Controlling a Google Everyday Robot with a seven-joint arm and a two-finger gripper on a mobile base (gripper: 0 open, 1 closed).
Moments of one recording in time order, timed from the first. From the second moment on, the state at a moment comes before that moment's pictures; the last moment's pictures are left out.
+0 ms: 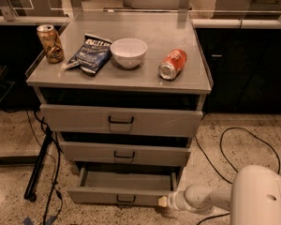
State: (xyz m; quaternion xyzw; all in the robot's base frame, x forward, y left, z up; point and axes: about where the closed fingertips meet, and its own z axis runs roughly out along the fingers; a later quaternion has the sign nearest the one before) arm 0.507 -0.123 0.156 -0.04 0.95 0.27 0.15
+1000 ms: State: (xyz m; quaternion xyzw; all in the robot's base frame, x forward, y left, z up) arm 0.575 -0.149 0.181 0.03 0.94 0.26 0.24
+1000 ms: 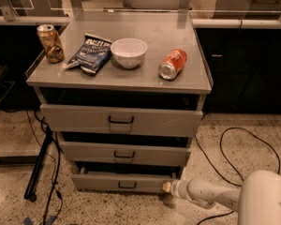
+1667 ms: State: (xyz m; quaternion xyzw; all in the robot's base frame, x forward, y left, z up) arm 0.580 -0.147 0.176 0.04 0.94 0.26 0.23
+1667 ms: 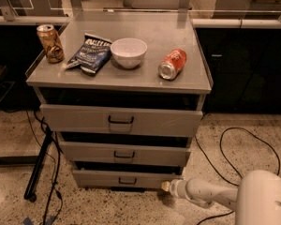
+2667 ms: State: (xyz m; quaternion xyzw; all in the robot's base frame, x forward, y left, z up) arm 0.621 -0.156 0.190 0.05 0.92 0.24 0.29
